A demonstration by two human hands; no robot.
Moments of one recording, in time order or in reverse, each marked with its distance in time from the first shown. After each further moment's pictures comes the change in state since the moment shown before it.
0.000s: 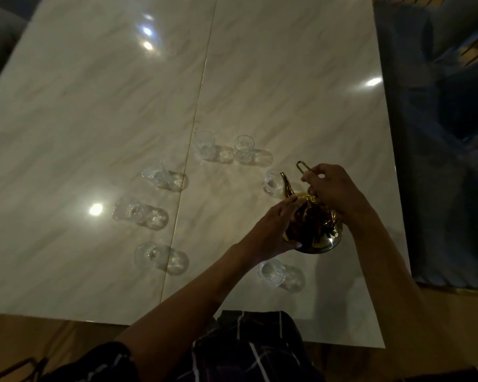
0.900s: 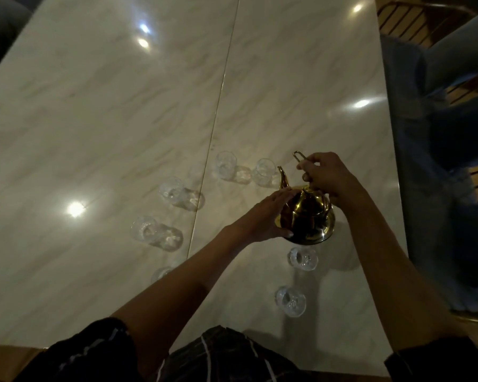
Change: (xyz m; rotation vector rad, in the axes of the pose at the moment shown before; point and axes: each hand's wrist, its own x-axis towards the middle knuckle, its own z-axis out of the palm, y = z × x) left_hand 0.037 -0.090 -0.113 -0.053 -0.048 0.027; right_hand 0.071 -0.109 0.064 -0.049 -0.004 -0.001
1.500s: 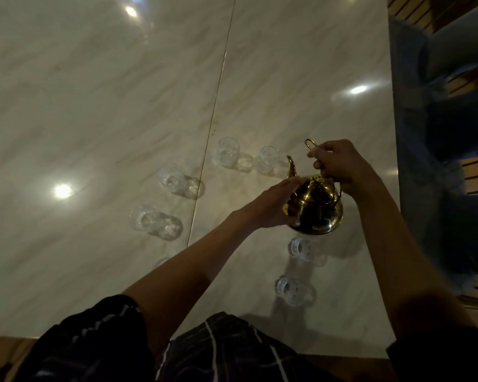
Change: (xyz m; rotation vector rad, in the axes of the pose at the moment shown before) left_hand 0.011 -0.009 -0.005 -0.149 -0.009 0.061; right_hand 0.008 -0.011 0.002 -0.004 -0.019 0.070
